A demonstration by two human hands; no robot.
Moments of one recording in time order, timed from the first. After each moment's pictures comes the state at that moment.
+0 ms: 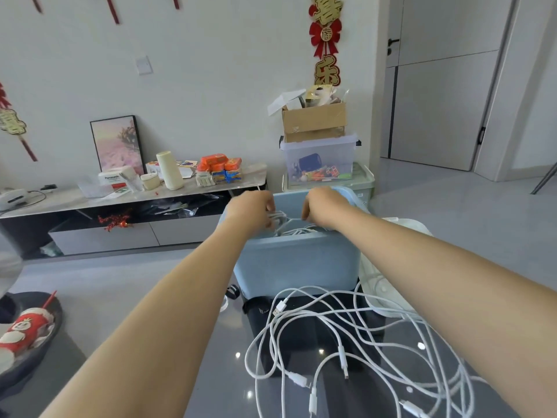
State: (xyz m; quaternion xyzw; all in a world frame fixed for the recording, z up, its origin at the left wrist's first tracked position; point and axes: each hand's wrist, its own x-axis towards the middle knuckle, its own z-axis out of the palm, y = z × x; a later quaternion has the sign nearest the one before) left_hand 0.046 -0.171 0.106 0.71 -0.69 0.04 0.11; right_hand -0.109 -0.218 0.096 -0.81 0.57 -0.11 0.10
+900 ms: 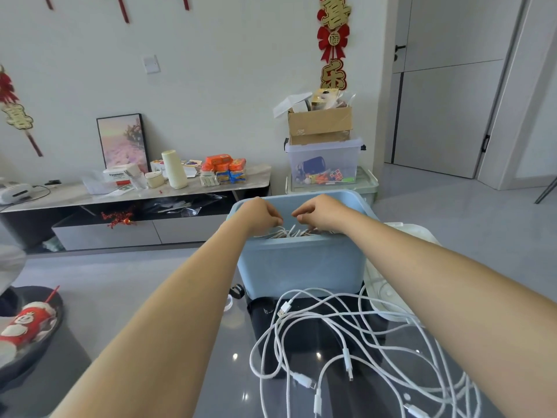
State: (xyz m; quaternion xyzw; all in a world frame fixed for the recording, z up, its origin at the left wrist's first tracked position) left_hand 0.053 -0.169 0.104 0.71 -0.68 -0.12 0.16; right_hand -0.108 -0.204 0.092 -0.80 0.50 -0.20 0.28
